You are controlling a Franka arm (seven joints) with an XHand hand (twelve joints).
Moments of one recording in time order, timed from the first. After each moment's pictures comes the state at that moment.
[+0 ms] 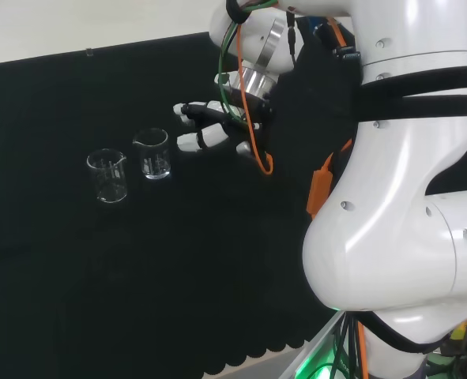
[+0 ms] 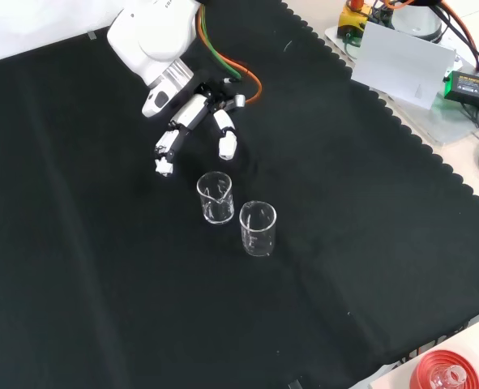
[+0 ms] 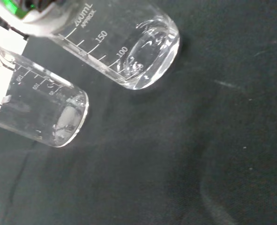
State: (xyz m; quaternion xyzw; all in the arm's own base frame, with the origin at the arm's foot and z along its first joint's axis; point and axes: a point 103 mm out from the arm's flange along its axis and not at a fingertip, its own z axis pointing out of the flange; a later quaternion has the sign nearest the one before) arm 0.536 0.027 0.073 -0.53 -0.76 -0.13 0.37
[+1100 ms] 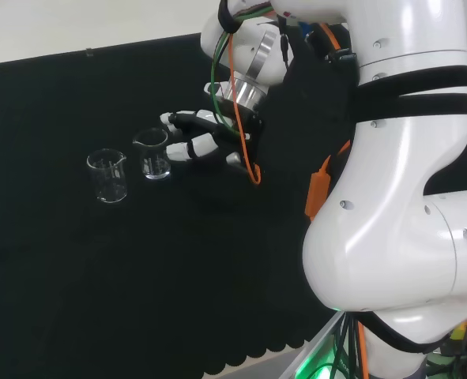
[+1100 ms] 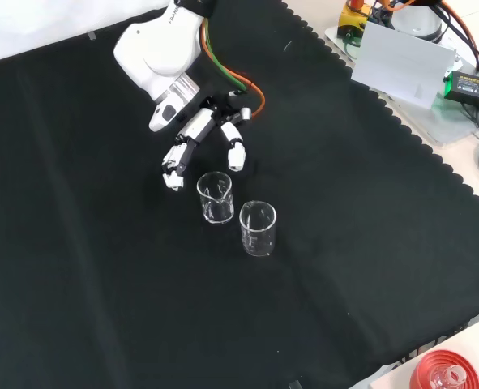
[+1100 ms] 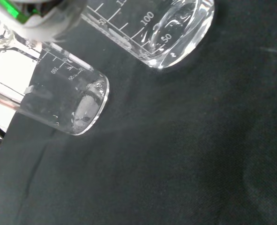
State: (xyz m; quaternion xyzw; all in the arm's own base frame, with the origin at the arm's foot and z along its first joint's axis) arm 0.534 0.054 0.056 -0.50 -0.77 -0.15 0.37
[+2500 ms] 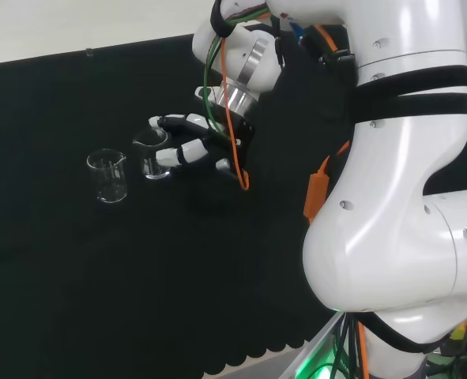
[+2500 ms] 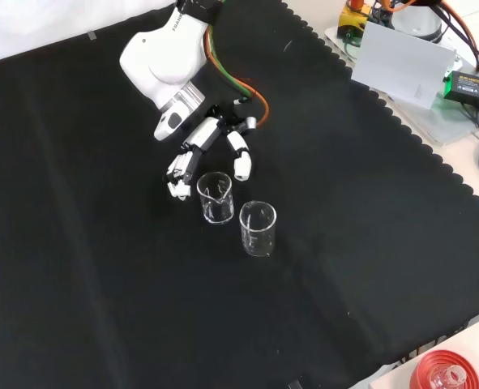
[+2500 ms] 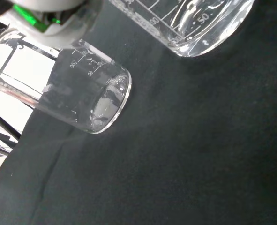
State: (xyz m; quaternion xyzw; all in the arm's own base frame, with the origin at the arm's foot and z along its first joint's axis) arm 0.534 0.081 0.050 -0.48 -0.77 -0.17 0.38
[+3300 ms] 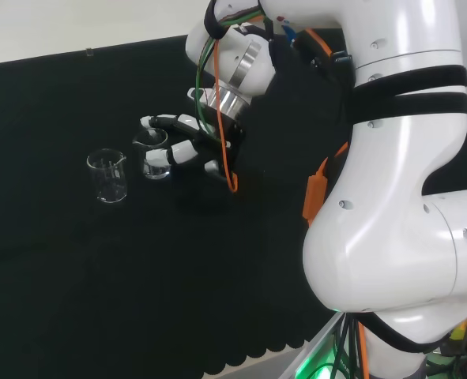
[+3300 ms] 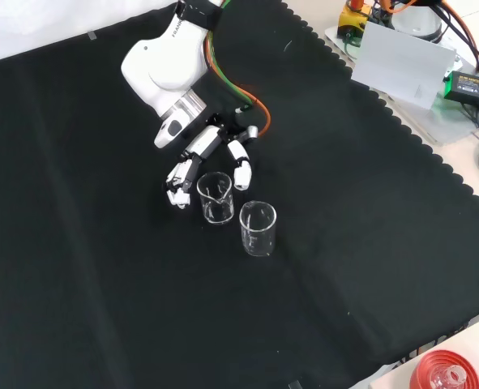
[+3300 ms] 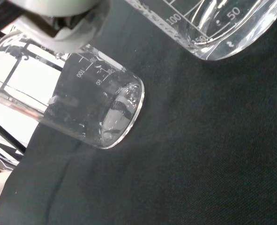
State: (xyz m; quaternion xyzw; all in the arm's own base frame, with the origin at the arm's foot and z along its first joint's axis) arm 0.543 0.098 0.046 -0.49 -0.76 -0.20 0.38
